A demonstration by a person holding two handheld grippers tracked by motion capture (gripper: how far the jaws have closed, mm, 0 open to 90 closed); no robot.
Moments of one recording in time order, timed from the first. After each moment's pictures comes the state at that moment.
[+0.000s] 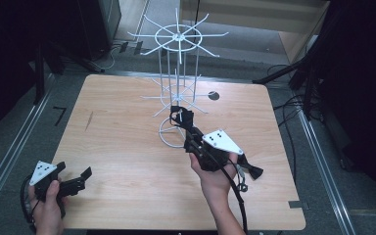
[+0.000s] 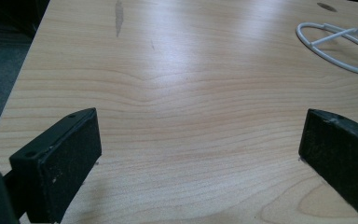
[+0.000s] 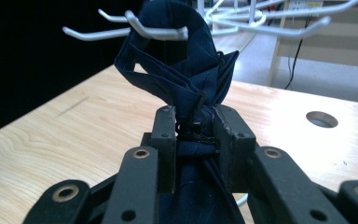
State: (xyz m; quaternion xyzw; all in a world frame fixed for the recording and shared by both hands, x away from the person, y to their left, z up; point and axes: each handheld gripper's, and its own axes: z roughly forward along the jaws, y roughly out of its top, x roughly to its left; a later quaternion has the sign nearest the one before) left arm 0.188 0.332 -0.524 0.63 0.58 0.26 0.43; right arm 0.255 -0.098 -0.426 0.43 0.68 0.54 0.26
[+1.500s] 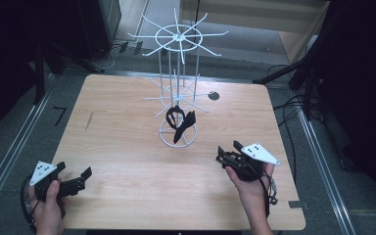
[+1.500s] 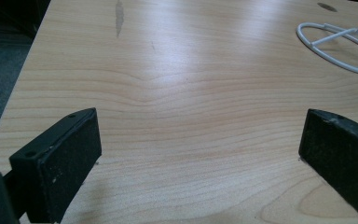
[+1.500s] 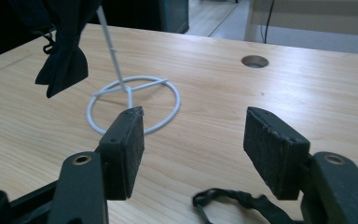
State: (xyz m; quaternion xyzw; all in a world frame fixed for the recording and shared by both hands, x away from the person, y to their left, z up) left arm 0.188 0.331 -0.524 0.63 0.58 0.26 0.43; right arm 0.252 -0.201 -0.476 0.47 0.69 0.49 0.26
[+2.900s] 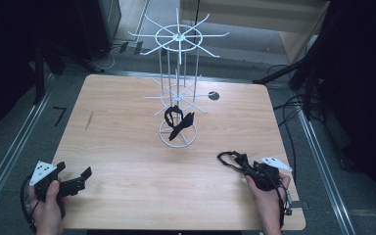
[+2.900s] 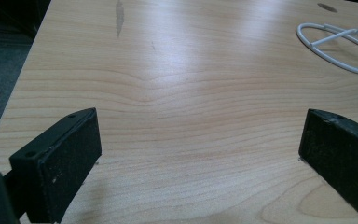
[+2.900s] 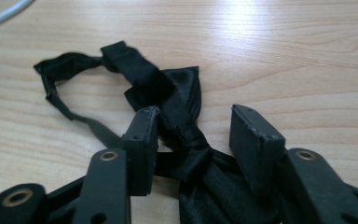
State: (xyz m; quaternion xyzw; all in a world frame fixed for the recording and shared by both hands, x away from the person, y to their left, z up) left arm 0.188 0.332 -0.524 0.63 0.59 0.26 0.43; right arm 0.254 -0.269 -0.549 0.60 0.68 0.36 0.22
